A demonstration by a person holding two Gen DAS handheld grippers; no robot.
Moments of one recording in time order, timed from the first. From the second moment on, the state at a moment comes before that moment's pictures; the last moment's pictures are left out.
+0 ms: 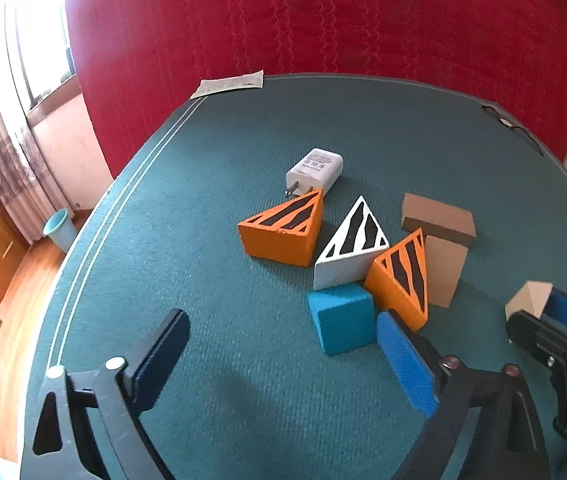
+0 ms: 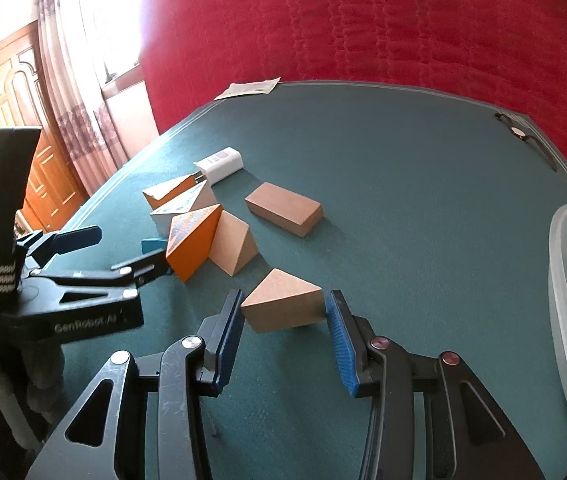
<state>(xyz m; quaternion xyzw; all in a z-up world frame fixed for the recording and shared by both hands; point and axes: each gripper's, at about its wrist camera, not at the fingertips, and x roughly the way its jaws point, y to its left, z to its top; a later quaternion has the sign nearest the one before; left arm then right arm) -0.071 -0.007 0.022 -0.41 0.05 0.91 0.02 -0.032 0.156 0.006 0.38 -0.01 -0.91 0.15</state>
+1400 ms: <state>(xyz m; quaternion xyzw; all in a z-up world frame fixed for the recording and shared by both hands) -0.071 -0.025 0.020 -0.42 0.01 0.91 0.01 -0.022 0.165 0.007 0.37 -0.01 -0.91 0.15</state>
